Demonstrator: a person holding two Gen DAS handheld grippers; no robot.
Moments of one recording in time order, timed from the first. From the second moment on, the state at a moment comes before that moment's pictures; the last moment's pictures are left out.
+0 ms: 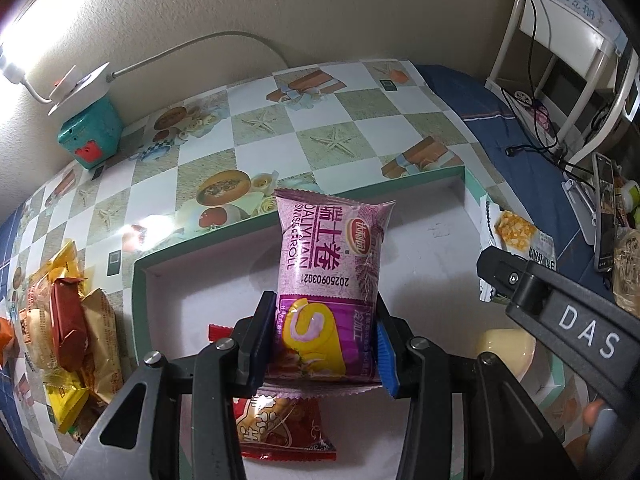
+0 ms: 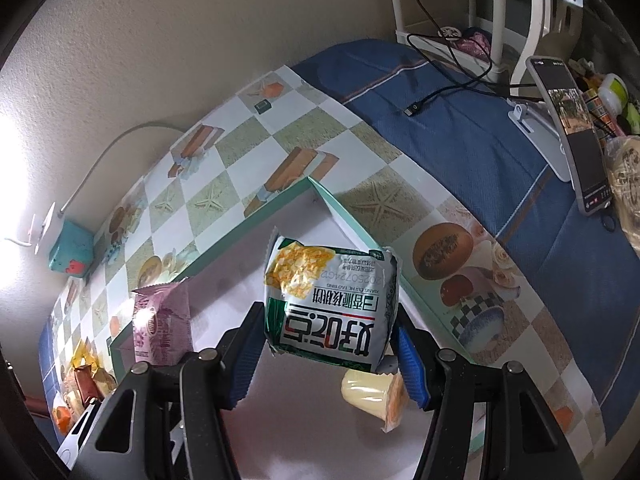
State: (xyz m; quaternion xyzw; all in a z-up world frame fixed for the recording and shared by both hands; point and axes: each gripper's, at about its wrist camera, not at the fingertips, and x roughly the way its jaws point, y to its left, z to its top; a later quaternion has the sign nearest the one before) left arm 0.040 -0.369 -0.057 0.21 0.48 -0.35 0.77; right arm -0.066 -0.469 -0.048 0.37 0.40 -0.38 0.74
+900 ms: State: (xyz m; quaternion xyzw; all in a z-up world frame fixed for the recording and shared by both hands) left arm 0.038 -0.372 -0.061 0.22 0.50 -0.35 0.76; right arm -0.059 -0.472 -0.055 0.36 0.42 -0.38 0.74
